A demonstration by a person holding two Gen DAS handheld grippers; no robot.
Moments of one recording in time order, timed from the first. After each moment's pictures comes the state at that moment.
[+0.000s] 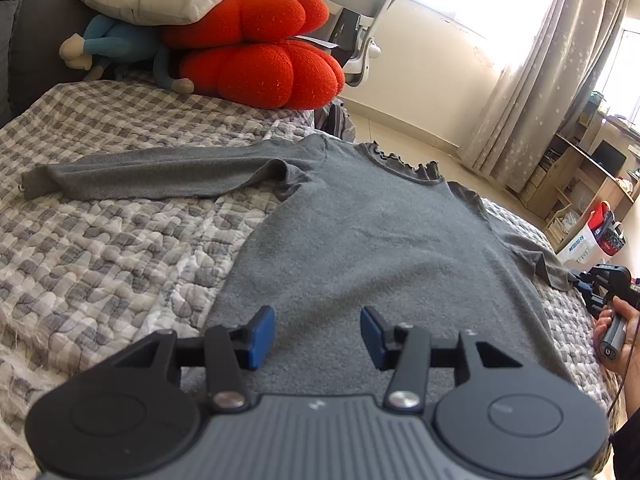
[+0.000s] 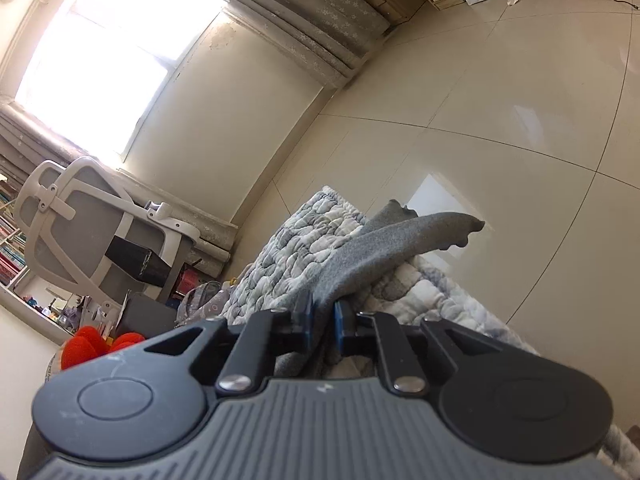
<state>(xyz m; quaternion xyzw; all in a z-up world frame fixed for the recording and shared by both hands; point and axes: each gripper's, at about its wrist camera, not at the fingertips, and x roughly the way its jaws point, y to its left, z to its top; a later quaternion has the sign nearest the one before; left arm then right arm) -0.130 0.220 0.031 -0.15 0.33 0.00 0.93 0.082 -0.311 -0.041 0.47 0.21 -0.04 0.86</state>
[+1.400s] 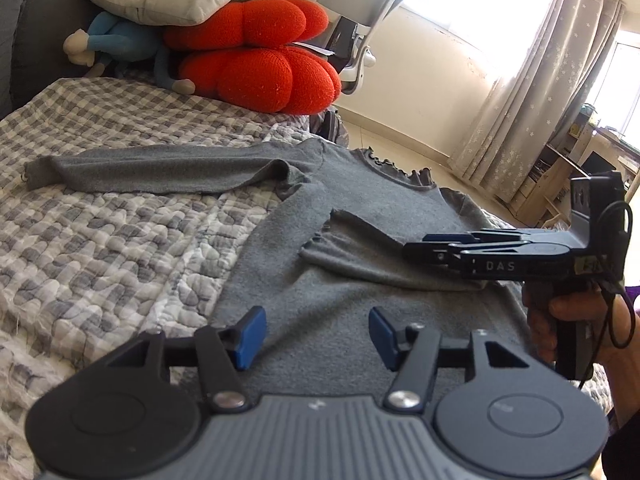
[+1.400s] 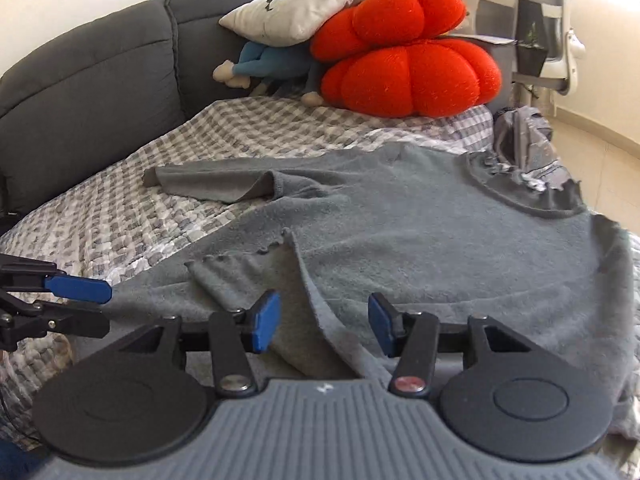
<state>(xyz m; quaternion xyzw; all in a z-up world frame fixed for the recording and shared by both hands) -0.144 0.232 0.026 -0.17 0.32 -0.01 0.93 0.060 0.062 0.015 -0.09 0.33 0.44 0.83</state>
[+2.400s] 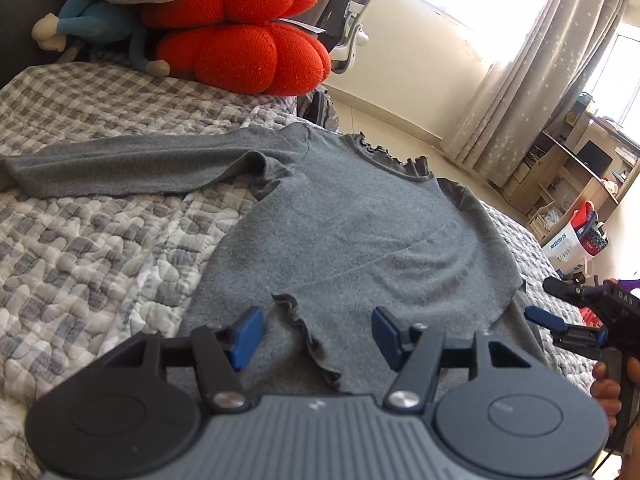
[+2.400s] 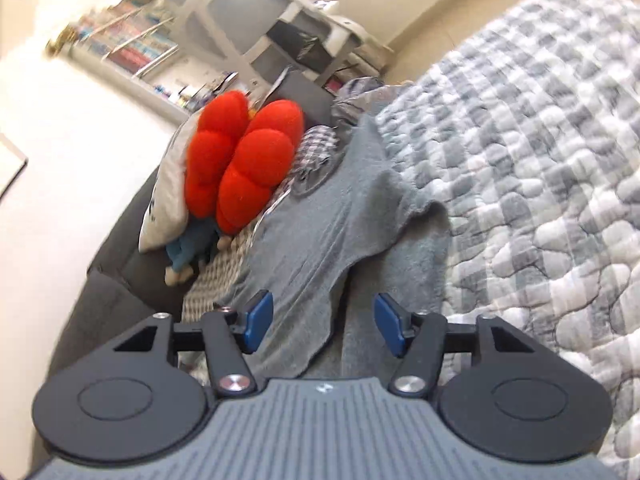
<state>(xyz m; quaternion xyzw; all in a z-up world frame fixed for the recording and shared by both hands) -0.088 0.221 0.020 -0.17 0.35 -0.03 0.92 0.031 -0.148 -0.021 0.39 0.35 0.26 0.81</state>
